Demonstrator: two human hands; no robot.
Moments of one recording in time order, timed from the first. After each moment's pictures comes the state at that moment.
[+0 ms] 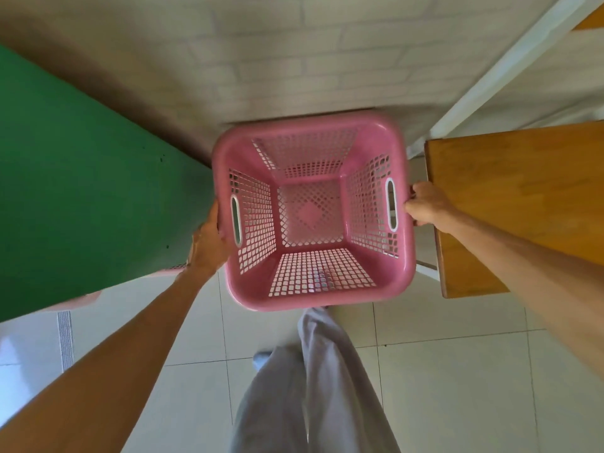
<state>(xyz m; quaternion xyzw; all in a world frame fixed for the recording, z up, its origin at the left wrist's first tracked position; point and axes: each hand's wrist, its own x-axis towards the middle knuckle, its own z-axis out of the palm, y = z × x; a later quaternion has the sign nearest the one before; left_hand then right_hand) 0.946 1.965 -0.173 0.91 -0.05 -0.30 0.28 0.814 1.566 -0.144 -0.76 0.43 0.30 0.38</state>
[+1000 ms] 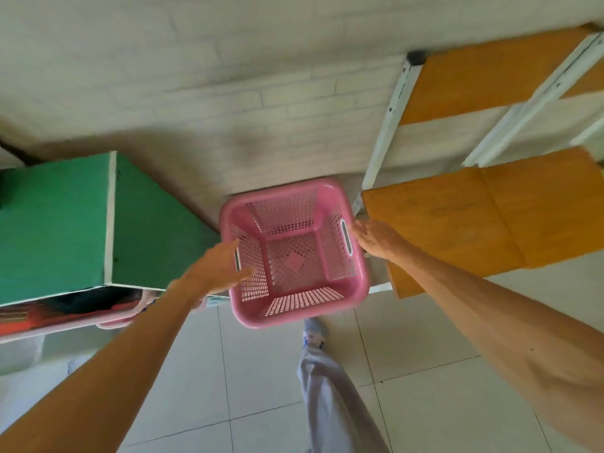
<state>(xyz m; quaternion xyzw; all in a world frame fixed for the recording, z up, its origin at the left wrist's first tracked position) 0.914 1.941 0.026 0.87 -0.28 -0.40 0.09 0.752 1.620 0.013 -0.88 0.28 0.25 0.29</state>
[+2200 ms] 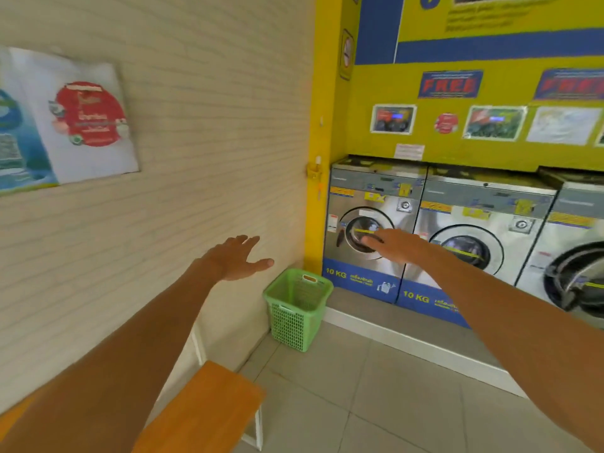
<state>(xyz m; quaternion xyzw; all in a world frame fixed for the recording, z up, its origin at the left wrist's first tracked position) 0.330 1.207 0.602 0.66 -0.75 -0.06 0.05 -0.051 1.153 0.626 -0.75 0.66 -0.03 0.04</state>
